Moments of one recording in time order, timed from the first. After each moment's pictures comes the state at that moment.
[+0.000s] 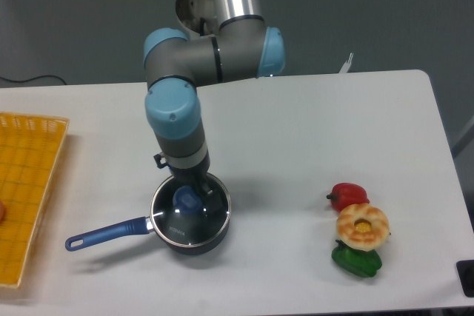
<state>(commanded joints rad) 2.20 -1.96 -1.56 -1.15 1.59 1.07</state>
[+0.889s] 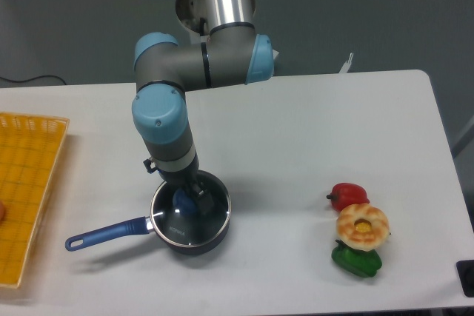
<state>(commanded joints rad) 2.20 -1.99 -1.55 -1.14 1.59 0.99</state>
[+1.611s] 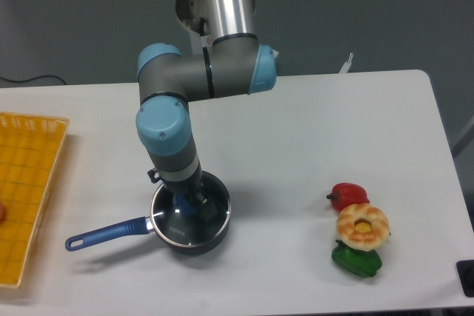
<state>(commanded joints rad) 2.21 -2.02 -1.53 -1.14 1.59 0.98</state>
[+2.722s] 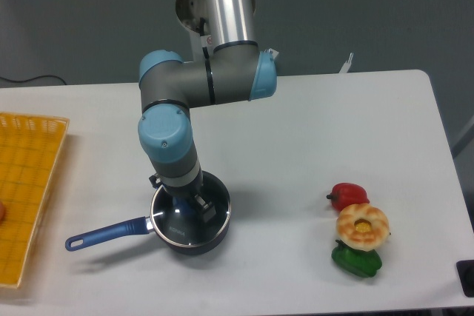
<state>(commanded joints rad) 2.21 -2.03 -1.53 -1.14 1.59 0.99</state>
